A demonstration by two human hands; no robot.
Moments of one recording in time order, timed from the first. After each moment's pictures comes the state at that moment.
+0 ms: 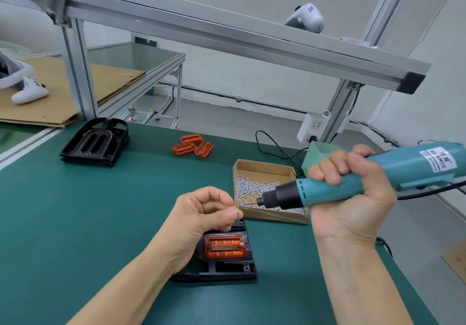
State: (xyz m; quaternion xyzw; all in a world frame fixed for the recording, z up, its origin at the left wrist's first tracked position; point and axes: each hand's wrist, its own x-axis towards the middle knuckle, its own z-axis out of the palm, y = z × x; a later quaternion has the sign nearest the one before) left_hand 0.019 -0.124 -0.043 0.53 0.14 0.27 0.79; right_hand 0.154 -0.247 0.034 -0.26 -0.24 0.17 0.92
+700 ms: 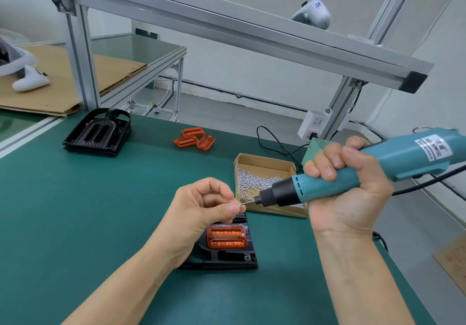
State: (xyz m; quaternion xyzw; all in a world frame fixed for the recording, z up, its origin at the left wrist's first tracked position) left_hand 0.008 -0.131 -0.040 0.55 0.12 0.30 0.77; right_hand 0.142 -0.246 0.037 -0.28 -0.27 0.18 0.90
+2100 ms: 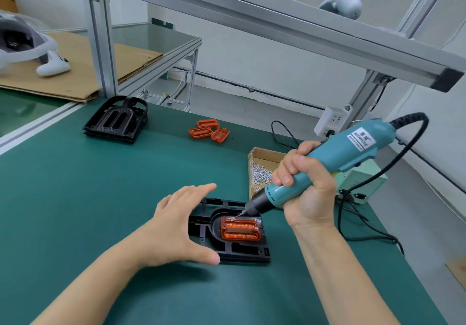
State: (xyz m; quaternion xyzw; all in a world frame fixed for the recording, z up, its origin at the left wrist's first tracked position) left_hand -0.040 -0.100 -0.077 0.88 0.23 0.09 0.41; right_hand 0.141 -0.203 -0.006 -0.36 -0.30 0.28 0.84
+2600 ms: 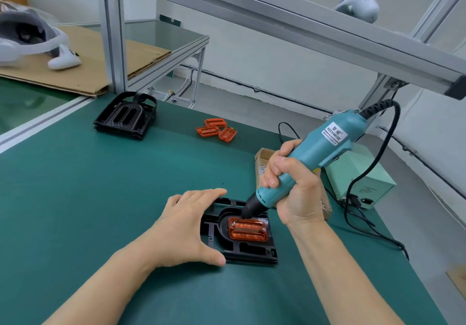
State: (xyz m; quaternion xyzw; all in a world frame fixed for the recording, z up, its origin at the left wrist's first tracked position) left_hand -0.037 -0.107 -0.075 0.90 0.25 0.10 0.33; right_hand 0.131 -0.183 -0.013 -0.43 -0.35 0.30 0.78
